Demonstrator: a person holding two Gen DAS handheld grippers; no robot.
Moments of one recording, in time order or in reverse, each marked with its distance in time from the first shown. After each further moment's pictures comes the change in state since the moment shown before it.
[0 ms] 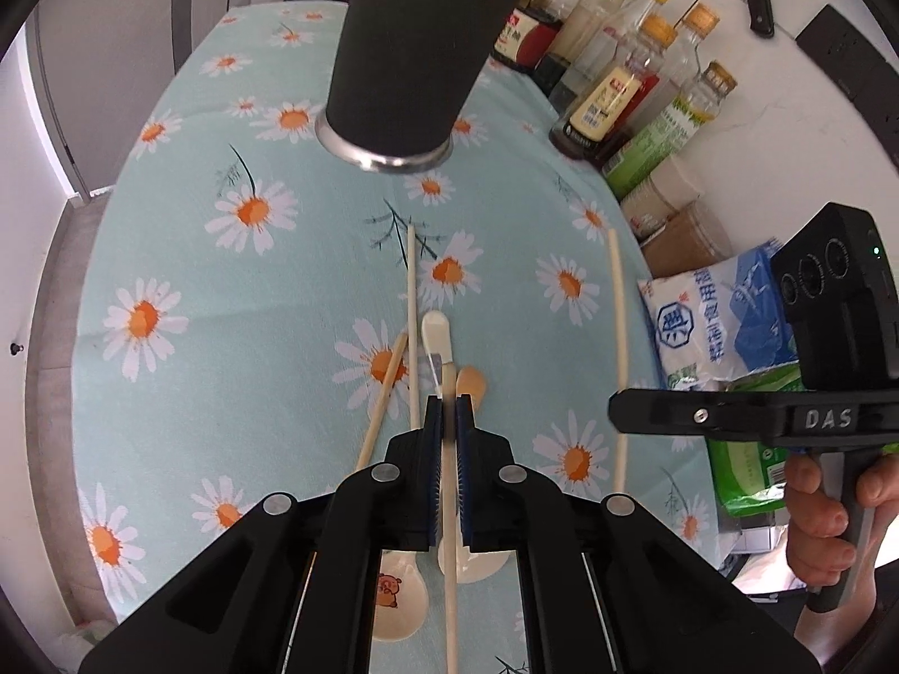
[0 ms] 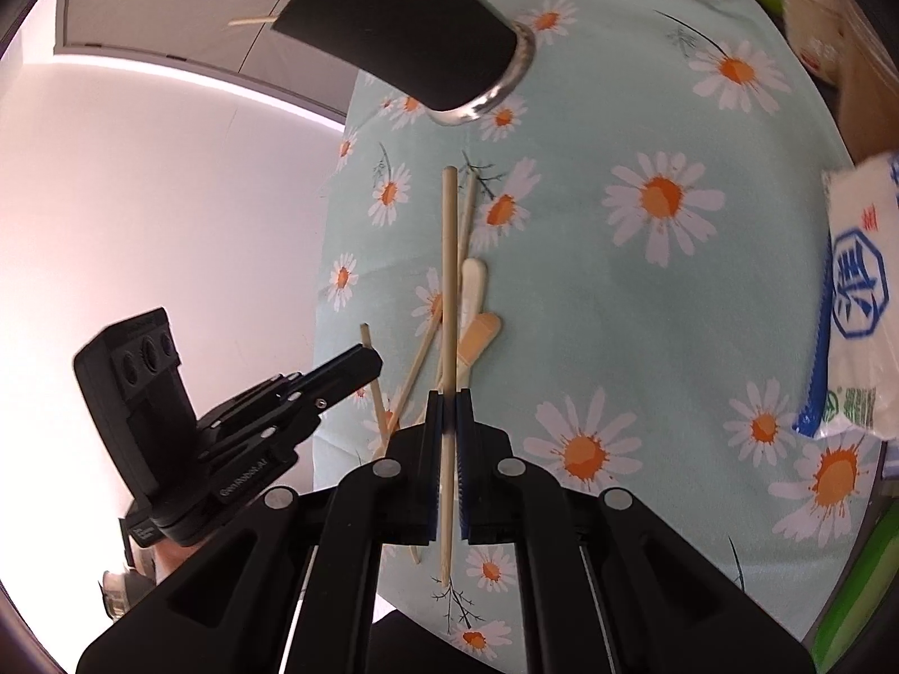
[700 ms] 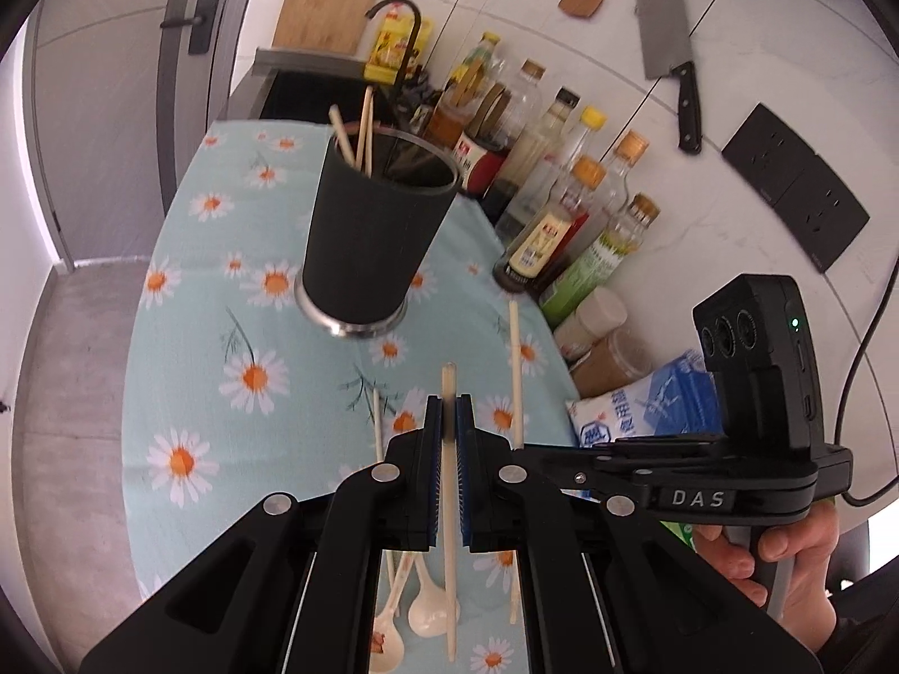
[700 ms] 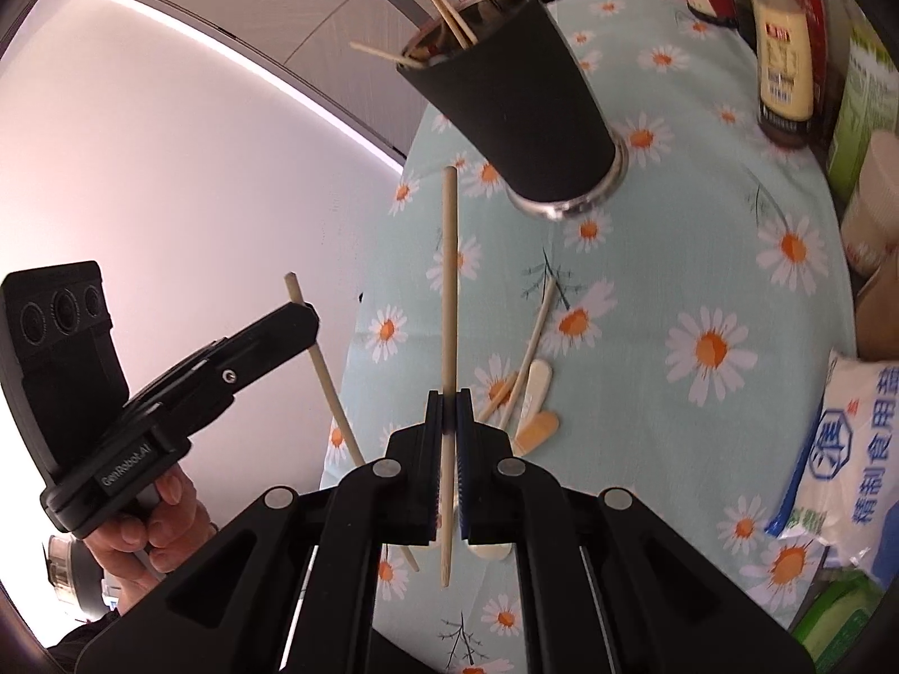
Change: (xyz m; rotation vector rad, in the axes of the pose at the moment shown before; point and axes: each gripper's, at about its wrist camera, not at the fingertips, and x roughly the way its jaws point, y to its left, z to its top) left arm -0.081 -0.017 0.057 0.046 -0.219 -0.084; right arm -0.017 0.064 0.035 -0.183 -0.105 -0.061
